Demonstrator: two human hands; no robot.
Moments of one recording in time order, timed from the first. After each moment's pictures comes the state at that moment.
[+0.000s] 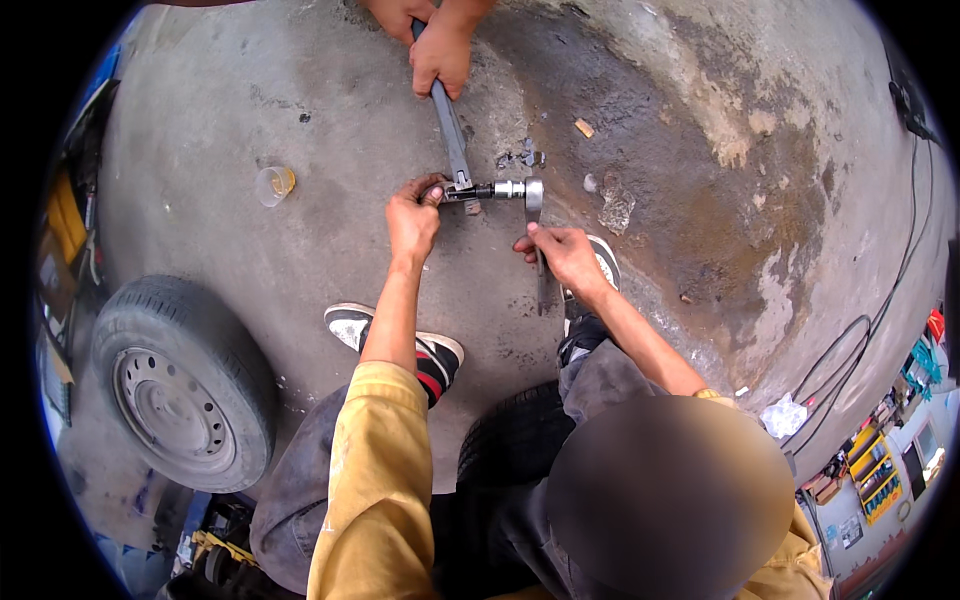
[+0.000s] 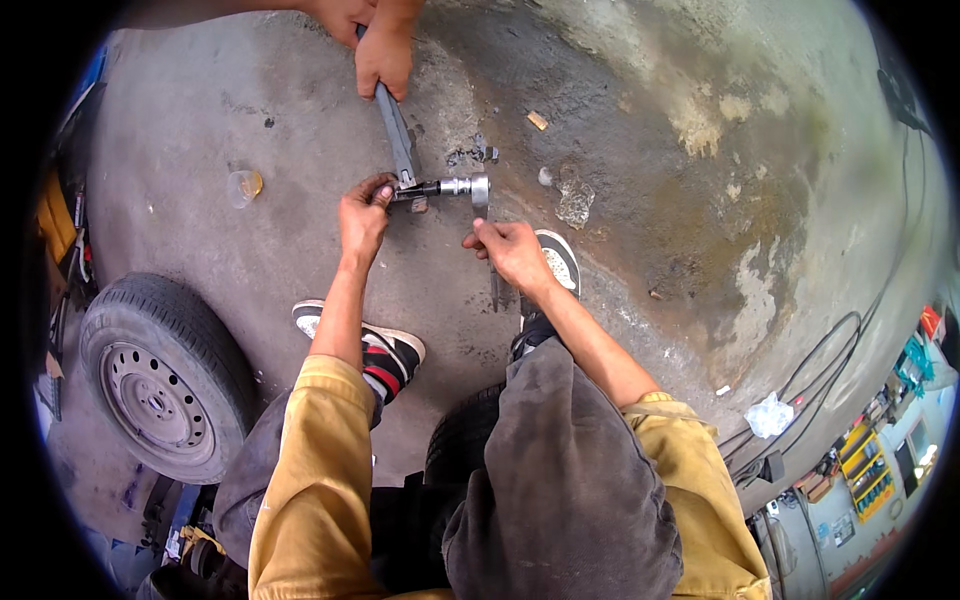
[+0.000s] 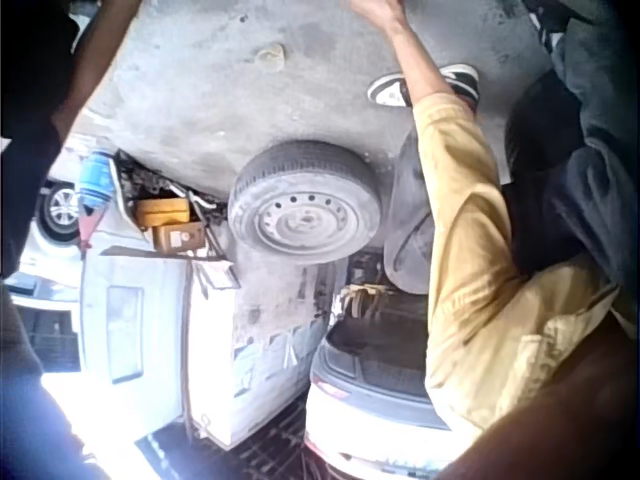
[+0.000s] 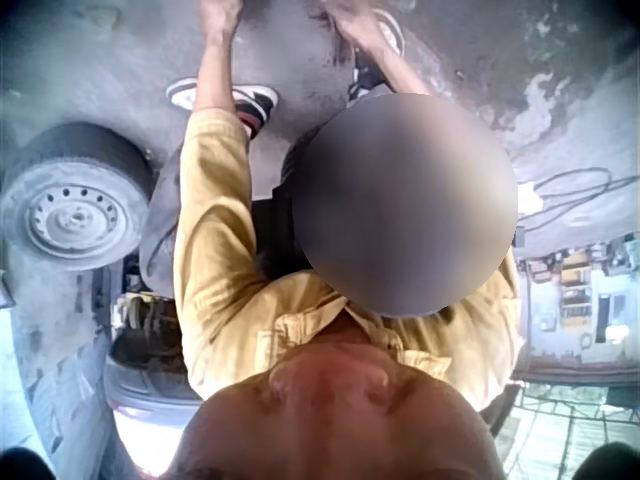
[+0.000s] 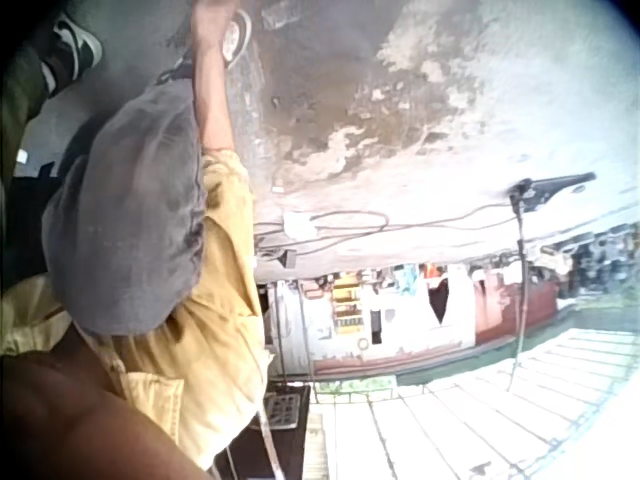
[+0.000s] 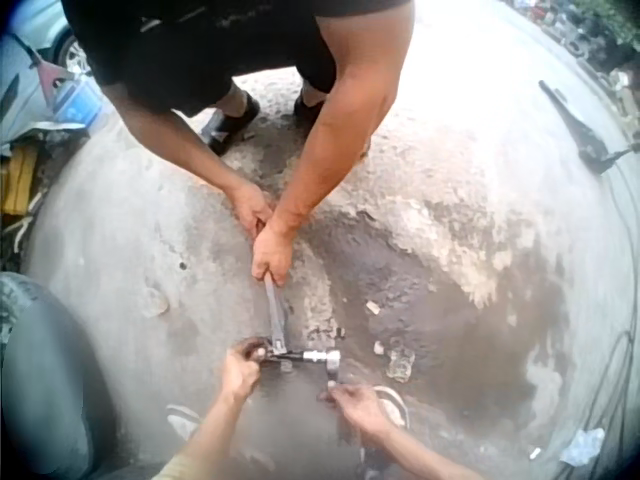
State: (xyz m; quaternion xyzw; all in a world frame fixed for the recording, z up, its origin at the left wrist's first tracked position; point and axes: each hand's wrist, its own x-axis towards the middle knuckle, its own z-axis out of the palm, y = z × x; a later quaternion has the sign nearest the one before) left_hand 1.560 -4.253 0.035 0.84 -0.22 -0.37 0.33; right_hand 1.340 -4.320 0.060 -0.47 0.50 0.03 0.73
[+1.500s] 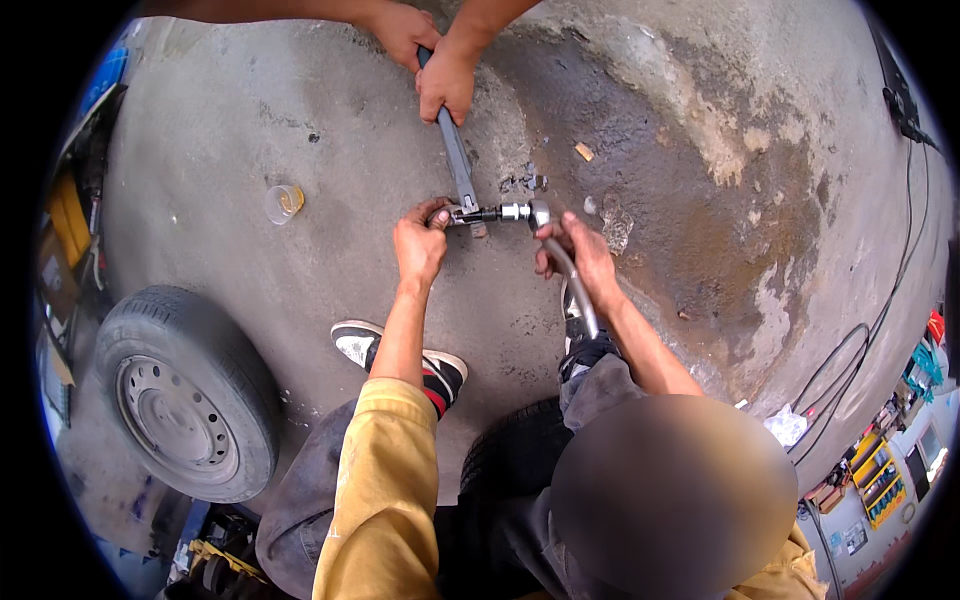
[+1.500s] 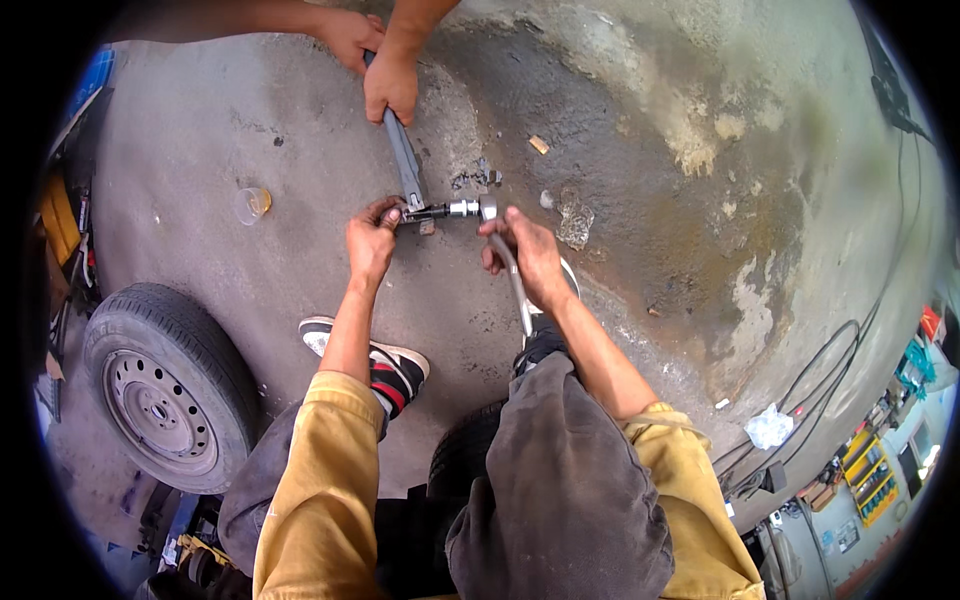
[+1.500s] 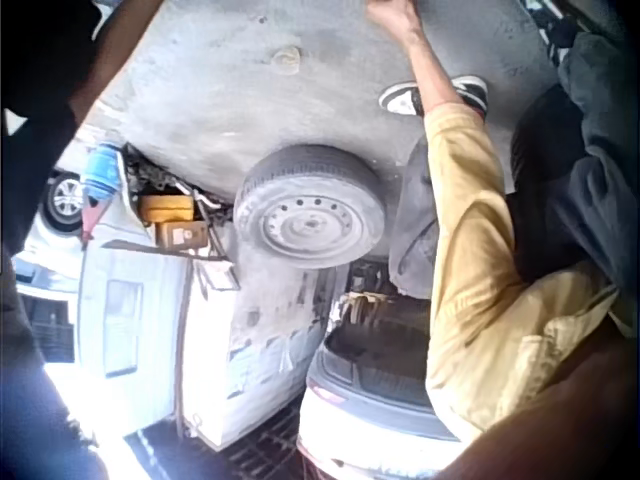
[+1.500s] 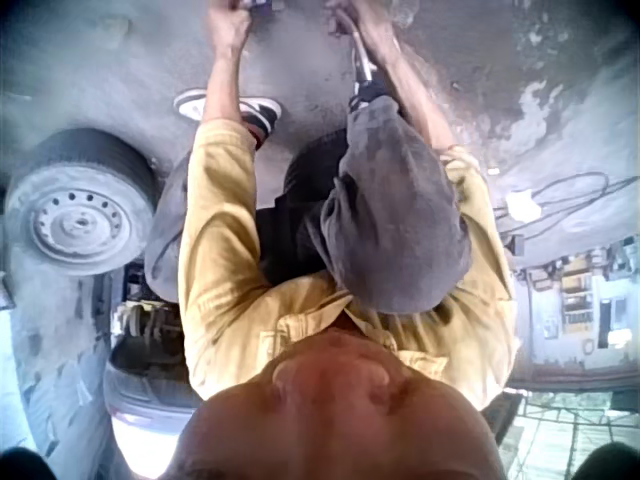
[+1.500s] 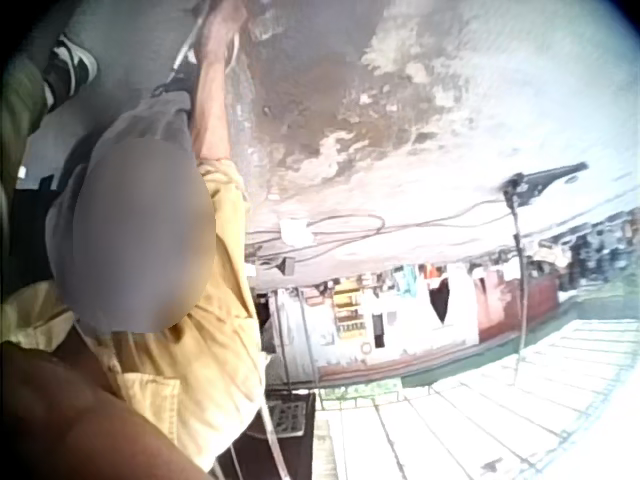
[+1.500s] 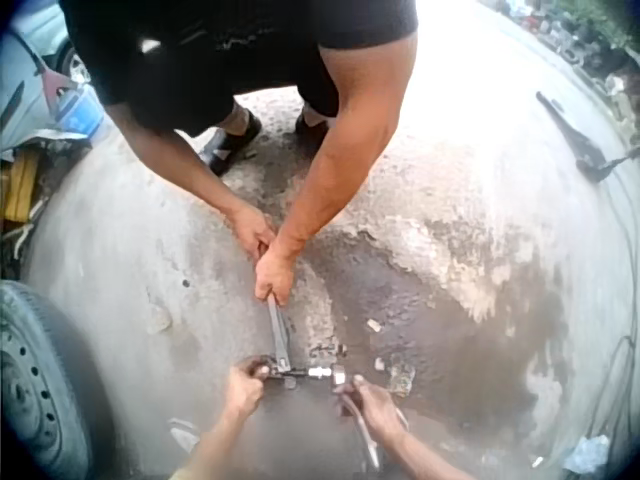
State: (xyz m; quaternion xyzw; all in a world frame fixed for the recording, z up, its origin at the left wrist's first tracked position) left_hand 1.555 -4.263 0.056 0.85 -0.24 -0.36 0.29; right_hand 1.341 -4.351 0.090 -0.30 0.49 -0.09 0.81
